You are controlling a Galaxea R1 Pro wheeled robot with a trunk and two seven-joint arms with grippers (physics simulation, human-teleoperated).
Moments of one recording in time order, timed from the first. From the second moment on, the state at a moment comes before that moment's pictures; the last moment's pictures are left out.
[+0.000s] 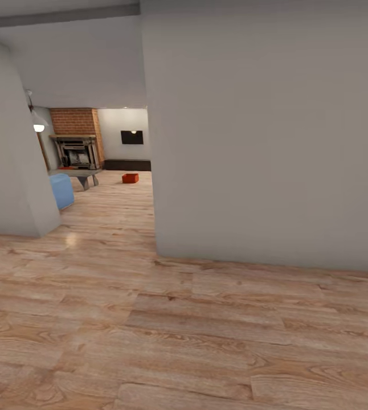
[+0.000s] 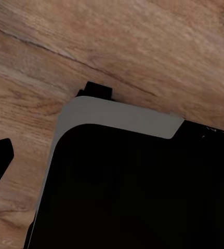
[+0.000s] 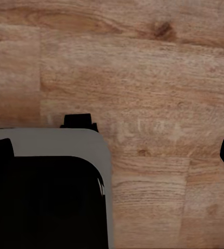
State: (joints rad) left arm -0.01 0.01 0.01 -0.31 0.30 0.13 0.04; right arm -0.14 -0.04 0.17 0.03 -0.18 -0.18 -0.10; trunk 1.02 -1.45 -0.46
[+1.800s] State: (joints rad) left arm -0.01 0.02 0.01 -0.31 0.30 0.13 0.04; right arm -0.14 -0.04 0.17 0.03 -0.17 -0.18 -0.09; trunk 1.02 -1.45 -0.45
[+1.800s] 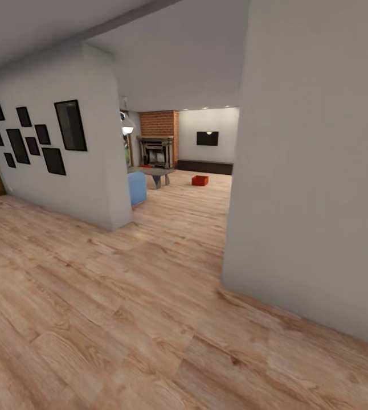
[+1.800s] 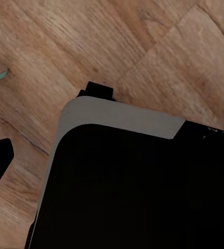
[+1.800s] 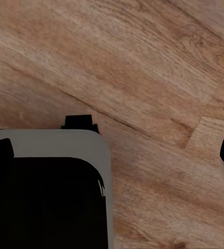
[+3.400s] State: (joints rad) left arm -0.01 0.02 0.01 -0.30 0.30 0.13 0.04; right arm -0.14 -0.04 0.17 0.03 -0.17 -0.18 -0.10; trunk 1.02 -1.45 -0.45
